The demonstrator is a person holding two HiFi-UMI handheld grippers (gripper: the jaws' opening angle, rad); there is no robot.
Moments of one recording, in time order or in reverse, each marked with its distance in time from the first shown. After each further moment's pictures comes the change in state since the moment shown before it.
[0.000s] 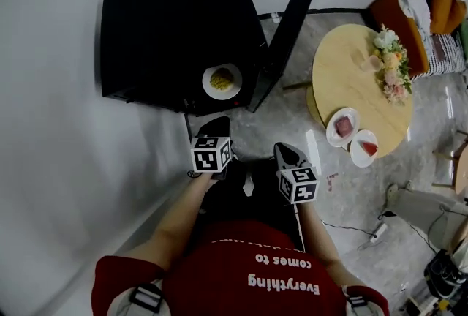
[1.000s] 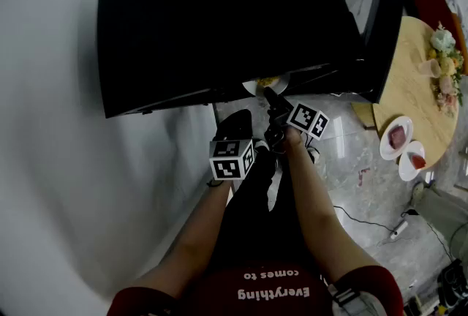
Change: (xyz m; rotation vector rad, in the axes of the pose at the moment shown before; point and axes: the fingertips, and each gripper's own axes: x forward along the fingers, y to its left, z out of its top) left arm 0.041 0.104 -0.012 -0.028 -0.048 0.047; right arm 0.279 0.045 0.044 0.848 -0.116 0.353
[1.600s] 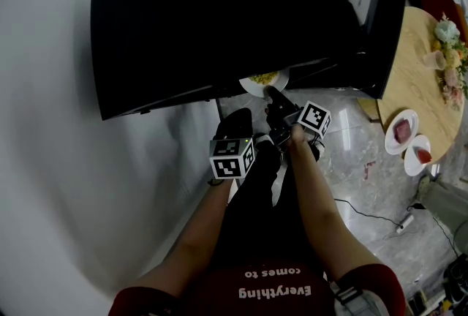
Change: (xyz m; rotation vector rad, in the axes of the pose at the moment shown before) left arm 0.000 0.003 -0.012 0.009 0.033 0.009; right arm -0.006 -0.006 -0.009 0.266 -0.024 0.187
